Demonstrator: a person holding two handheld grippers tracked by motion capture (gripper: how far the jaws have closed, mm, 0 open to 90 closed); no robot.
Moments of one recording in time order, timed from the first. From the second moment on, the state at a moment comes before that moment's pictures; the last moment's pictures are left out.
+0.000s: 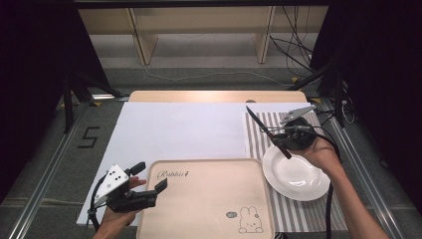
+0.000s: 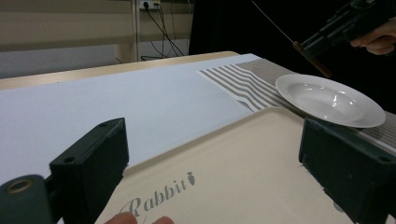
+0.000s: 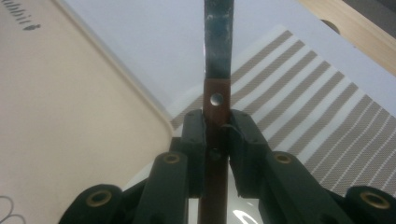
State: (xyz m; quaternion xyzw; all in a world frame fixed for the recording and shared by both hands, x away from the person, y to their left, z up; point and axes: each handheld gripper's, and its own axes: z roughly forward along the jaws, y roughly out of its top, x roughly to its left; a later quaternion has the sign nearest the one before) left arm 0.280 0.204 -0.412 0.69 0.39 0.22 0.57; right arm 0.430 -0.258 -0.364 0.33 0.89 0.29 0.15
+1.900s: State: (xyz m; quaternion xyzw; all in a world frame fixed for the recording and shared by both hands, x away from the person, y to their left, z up) left arm 0.278 0.205 -0.411 0.69 0.39 0.22 0.57; right arm 0.345 -0.172 -0.387 0.21 0.93 0.31 0.06
